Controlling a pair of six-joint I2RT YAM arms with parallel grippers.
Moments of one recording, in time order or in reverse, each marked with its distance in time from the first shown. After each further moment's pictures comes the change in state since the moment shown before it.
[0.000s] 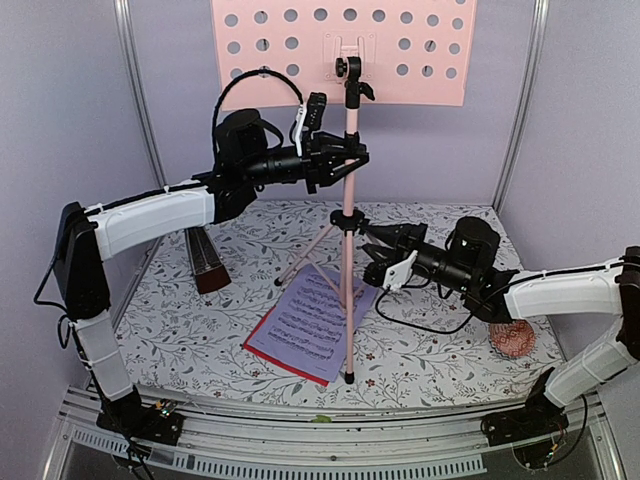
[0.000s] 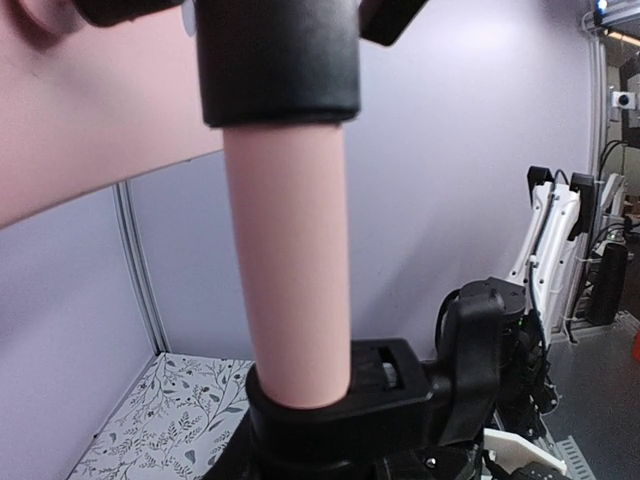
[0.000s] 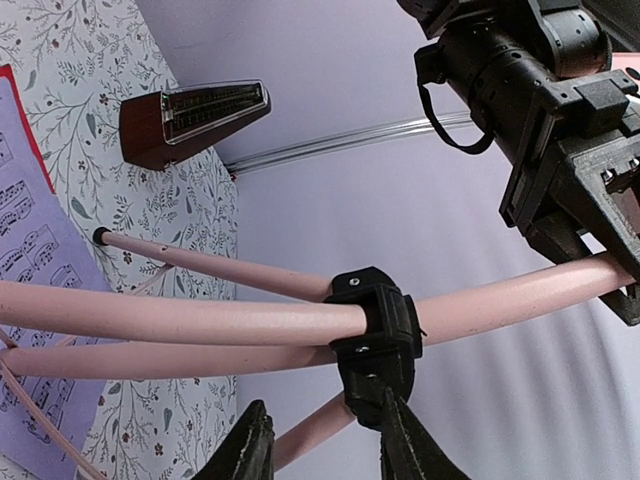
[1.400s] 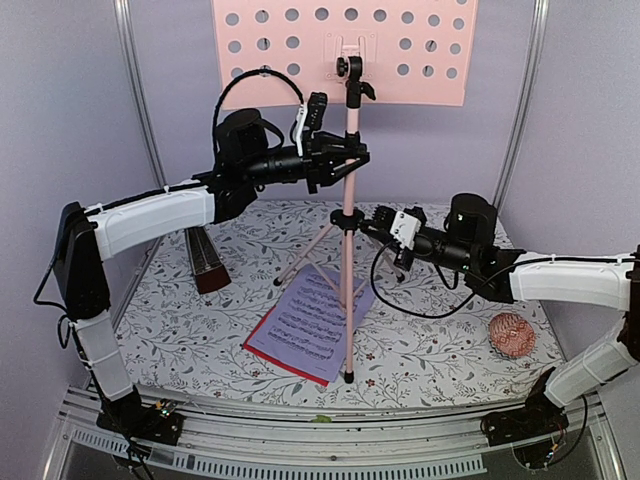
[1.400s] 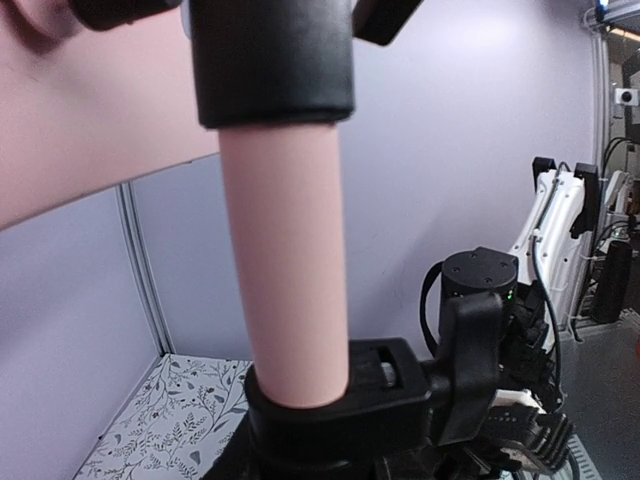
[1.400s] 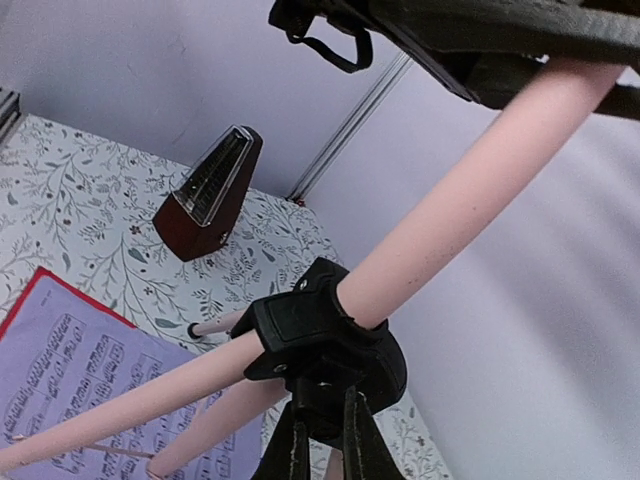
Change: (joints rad) left arm -0.003 0.000 0.003 -0.007 -0.011 0.019; right arm -0.030 -0.009 0.142 -0.232 -0.055 0.598
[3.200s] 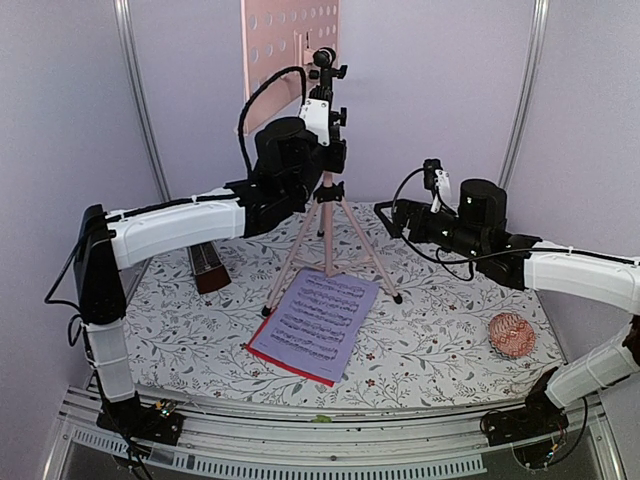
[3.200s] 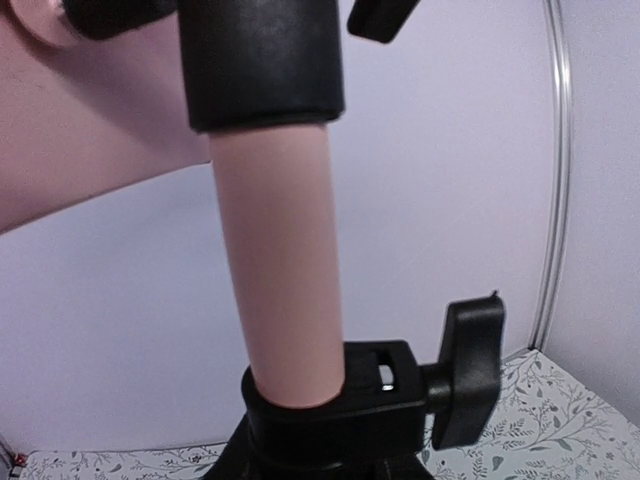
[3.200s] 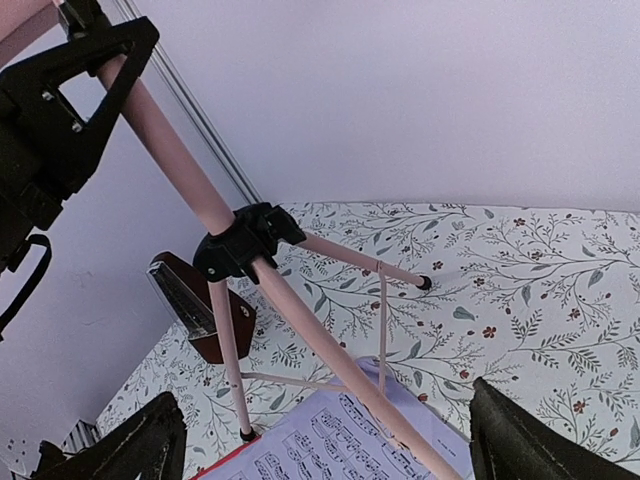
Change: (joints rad) left arm -0.172 0.087 0.114 -0.045 -1.366 0.225; right arm -0.080 -0.063 0.072 -0.223 0.245 1.188
